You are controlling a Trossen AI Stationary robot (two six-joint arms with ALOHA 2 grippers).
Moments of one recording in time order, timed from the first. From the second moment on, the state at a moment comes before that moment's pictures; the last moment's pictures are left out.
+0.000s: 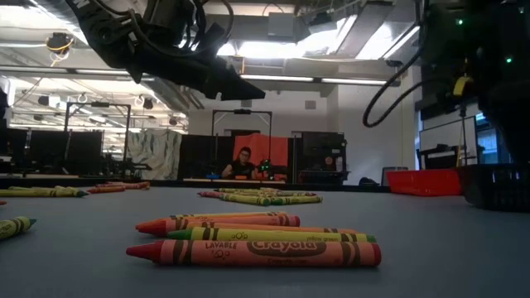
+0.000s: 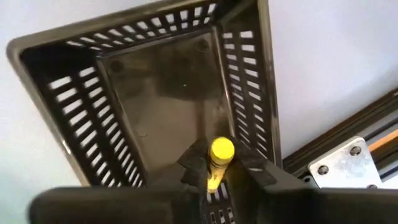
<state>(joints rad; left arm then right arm) 0.24 1.49 0.62 0.69 -0.06 0.34 0.10 1.16 0.71 -1.20 0.01 0.73</state>
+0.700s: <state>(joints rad) 0.24 1.49 0.62 0.62 -0.07 0.24 -0.07 1.17 0.88 -0.58 0.30 0.34</state>
